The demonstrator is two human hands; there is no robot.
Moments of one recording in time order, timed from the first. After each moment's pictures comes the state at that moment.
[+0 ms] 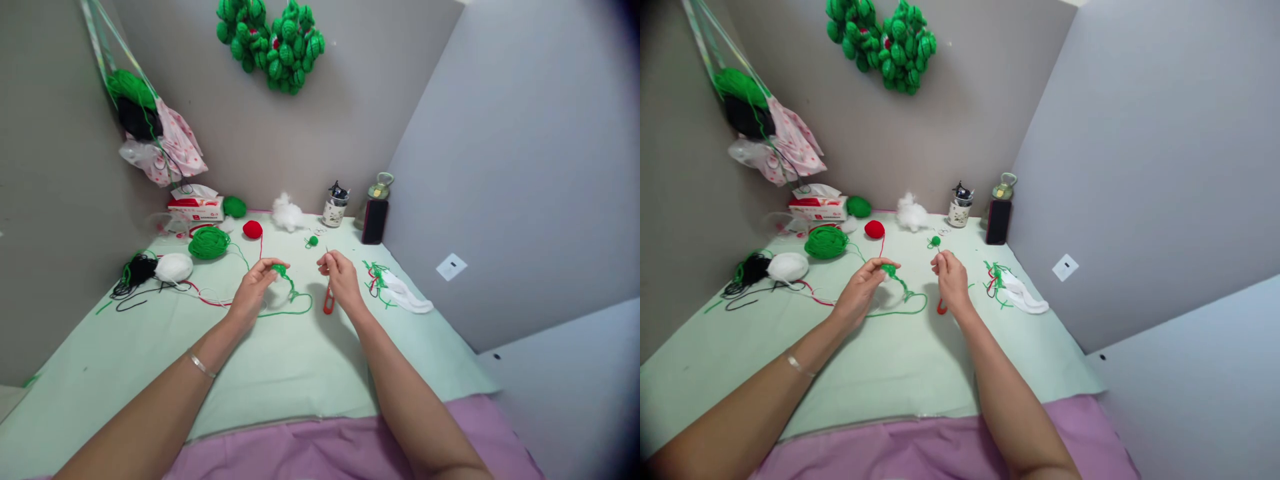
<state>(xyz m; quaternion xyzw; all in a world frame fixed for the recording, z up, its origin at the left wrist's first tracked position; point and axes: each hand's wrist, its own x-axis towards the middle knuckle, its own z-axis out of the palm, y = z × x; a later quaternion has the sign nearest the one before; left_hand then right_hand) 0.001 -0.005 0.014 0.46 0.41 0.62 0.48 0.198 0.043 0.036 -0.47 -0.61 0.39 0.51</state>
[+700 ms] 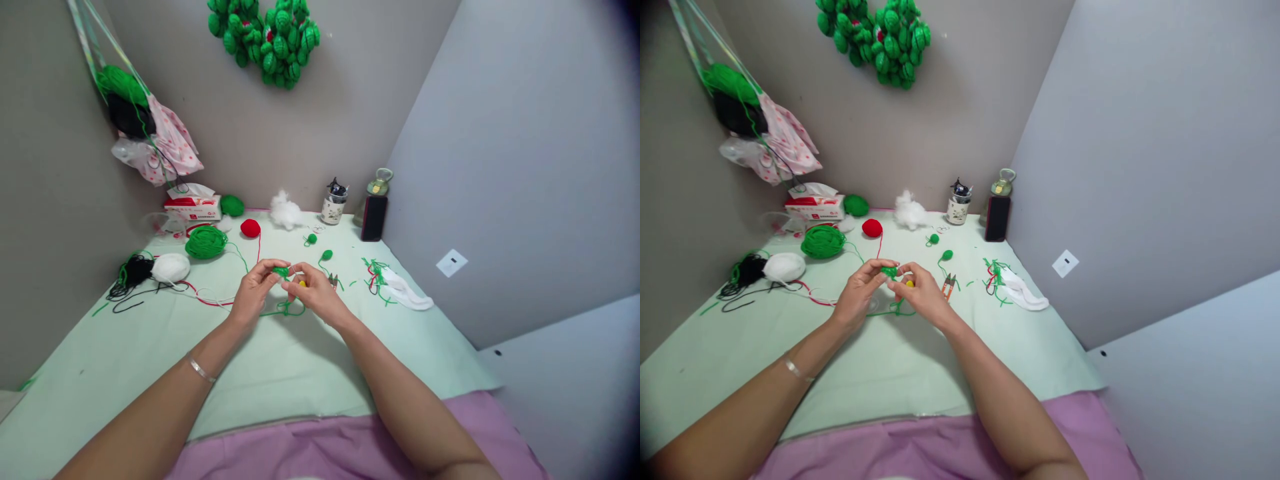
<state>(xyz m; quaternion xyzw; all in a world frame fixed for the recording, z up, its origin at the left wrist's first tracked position) 0.006 -0.004 0.009 0.50 0.39 0.63 0.45 0.169 0.006 0.046 -0.40 -0.67 0.52 0.35</state>
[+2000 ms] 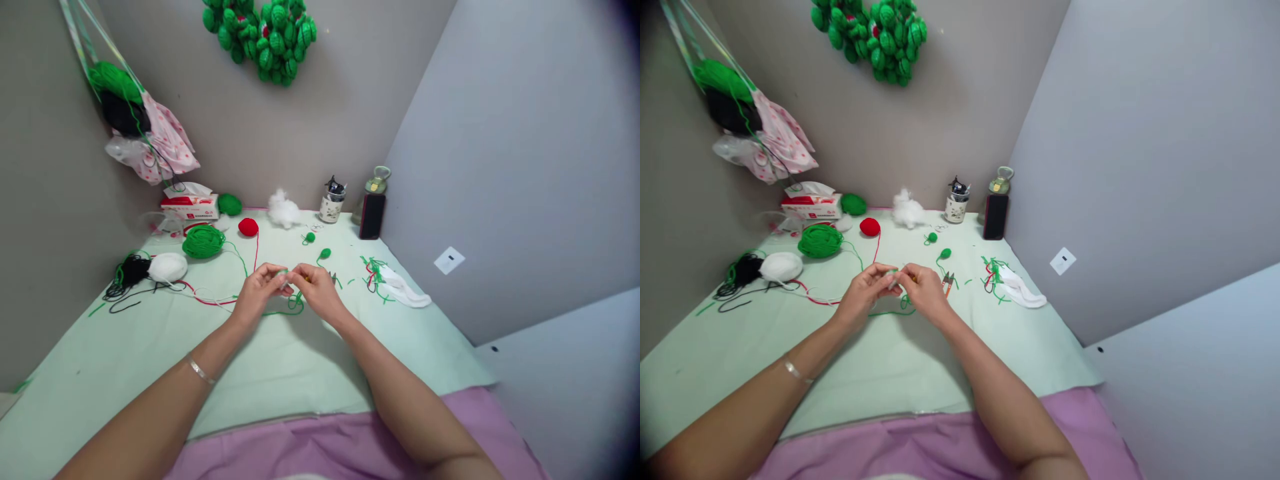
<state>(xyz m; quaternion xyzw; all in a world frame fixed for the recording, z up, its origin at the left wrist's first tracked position) 0.012 -0.005 0.000 0.46 0.42 0.57 0.53 0.171 0.017 0.031 -0.45 -0.72 0.37 0.38</state>
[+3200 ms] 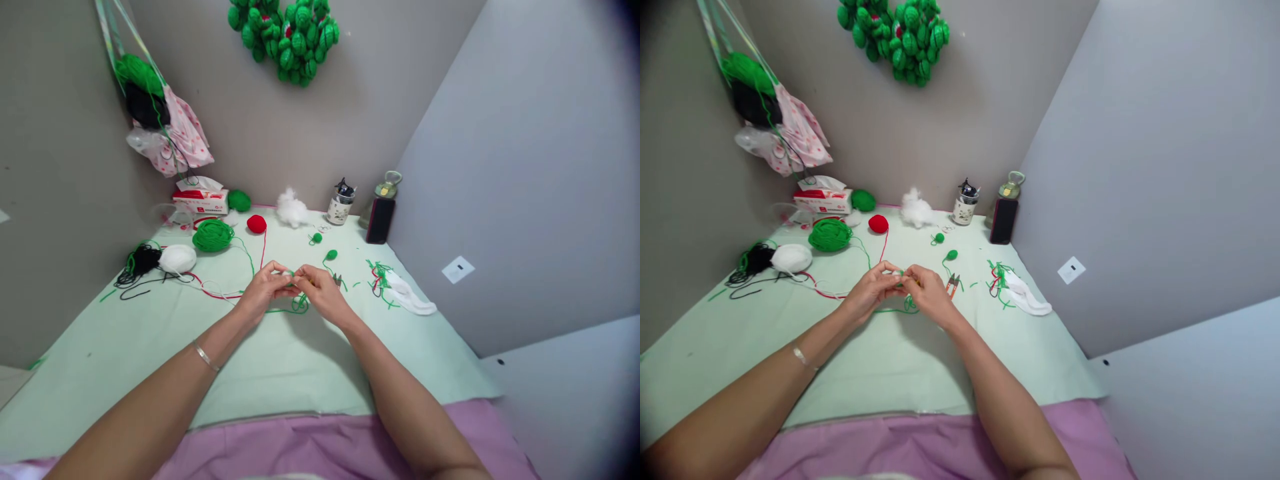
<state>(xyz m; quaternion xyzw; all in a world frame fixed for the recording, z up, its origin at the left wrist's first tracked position) 0.003 -0.001 -0.004 0.42 0.40 0.54 0.62 0.169 0.011 0.035 -0.41 -0.74 0.41 0.34</state>
